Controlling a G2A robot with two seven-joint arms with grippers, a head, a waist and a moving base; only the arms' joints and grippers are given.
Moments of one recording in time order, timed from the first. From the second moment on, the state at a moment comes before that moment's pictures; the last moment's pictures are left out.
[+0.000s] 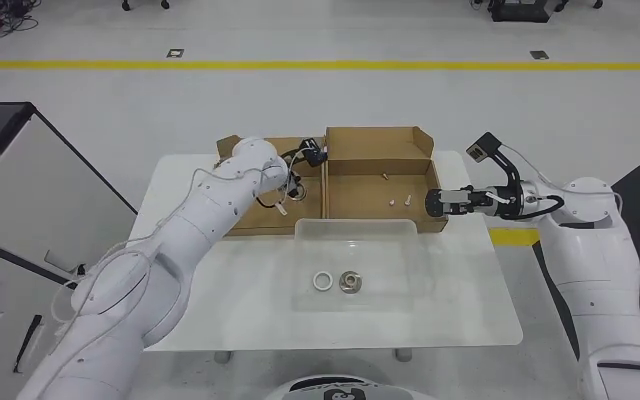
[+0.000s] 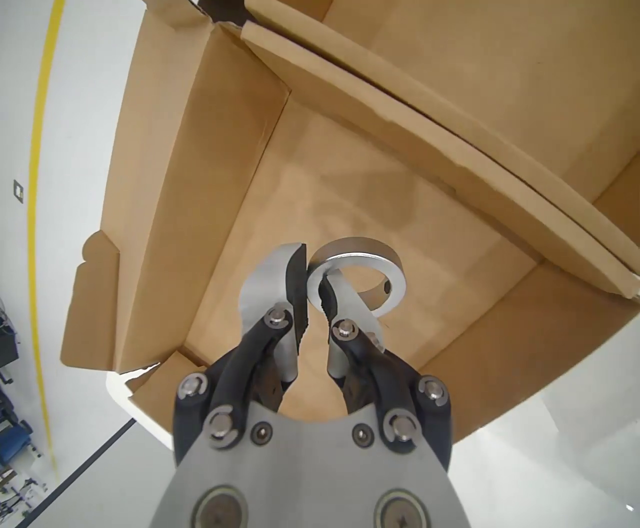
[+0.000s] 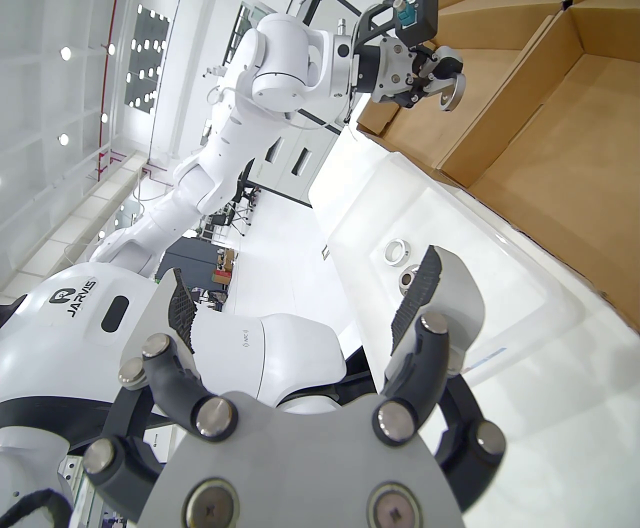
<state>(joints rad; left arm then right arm) 0.48 -1.41 -0.44 -0.71 0.99 -0.45 -0.83 -1.16 -0.97 1.50 -1.37 0.43 -0.29 1.53</state>
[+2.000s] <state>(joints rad) 0.44 -1.43 -0.60 -0.85 0.87 -0.67 -0.95 -1.16 -0.97 1.50 -1.37 0.43 -0.29 1.53</state>
